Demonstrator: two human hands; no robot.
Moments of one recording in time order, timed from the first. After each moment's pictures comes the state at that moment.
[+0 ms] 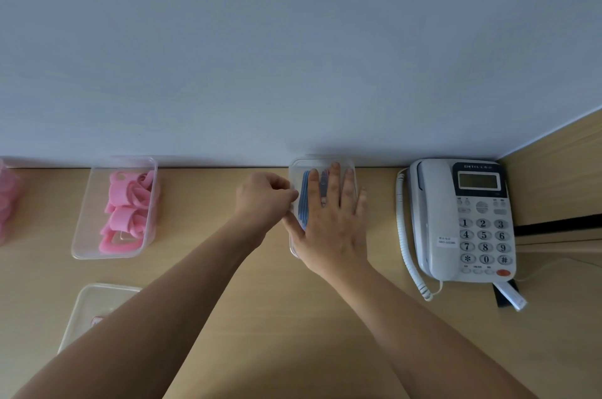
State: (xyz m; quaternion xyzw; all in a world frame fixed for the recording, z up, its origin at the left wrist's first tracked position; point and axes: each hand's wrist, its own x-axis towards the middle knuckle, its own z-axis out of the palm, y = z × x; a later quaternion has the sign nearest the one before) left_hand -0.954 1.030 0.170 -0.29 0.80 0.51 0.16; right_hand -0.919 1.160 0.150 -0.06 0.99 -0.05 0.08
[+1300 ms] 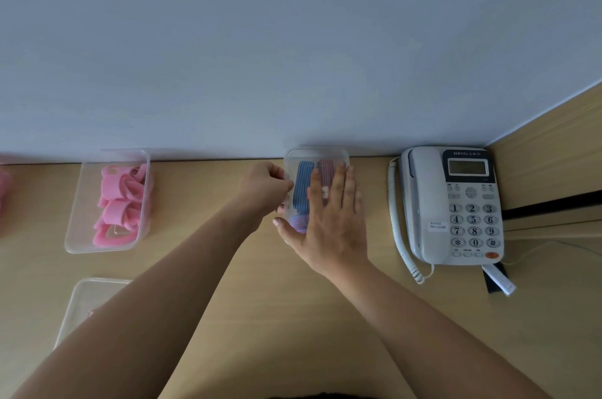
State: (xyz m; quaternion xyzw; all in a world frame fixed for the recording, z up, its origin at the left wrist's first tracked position) left_hand -0.964 1.030 0.154 -0.26 0.79 0.52 0.21; right_hand -0.902 1.171 0.141 -0.06 1.00 -0.07 0.03
